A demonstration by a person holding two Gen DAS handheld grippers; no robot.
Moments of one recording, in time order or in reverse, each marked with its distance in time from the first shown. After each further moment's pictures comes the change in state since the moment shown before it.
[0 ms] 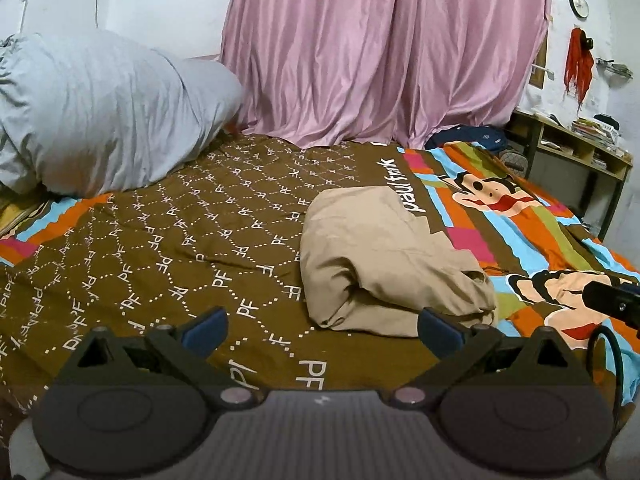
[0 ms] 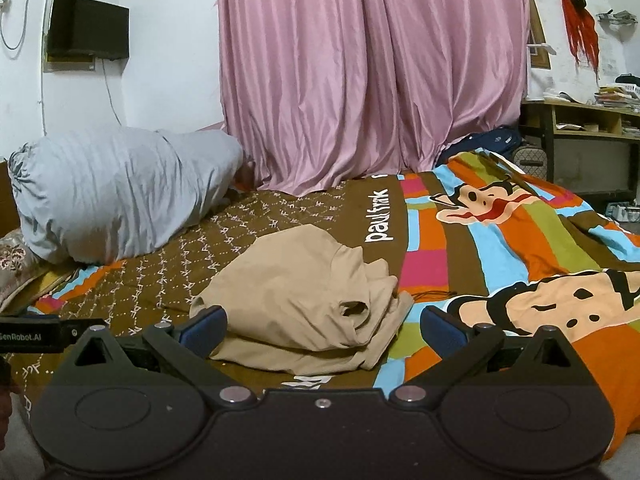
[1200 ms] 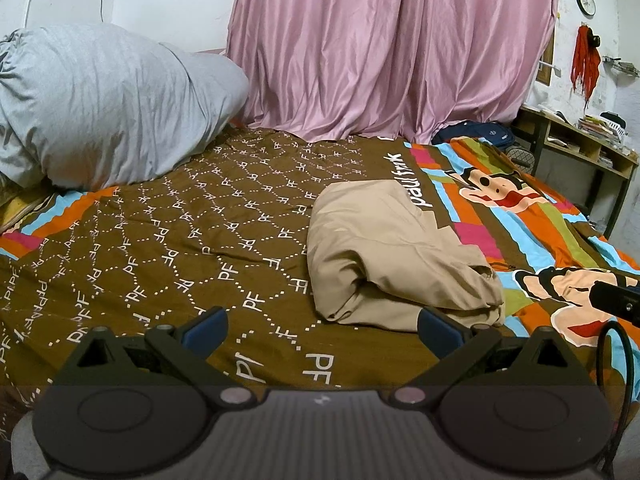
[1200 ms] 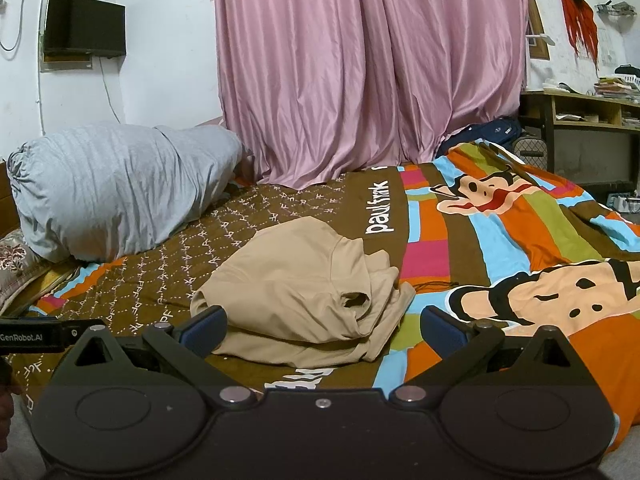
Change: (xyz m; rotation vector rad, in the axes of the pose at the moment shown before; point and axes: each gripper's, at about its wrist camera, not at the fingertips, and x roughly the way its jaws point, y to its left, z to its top) left arm 0.004 0.002 -0.002 -0.004 0.017 0.016; right arm 0.002 -0.006 0.000 0.012 0.015 0.003
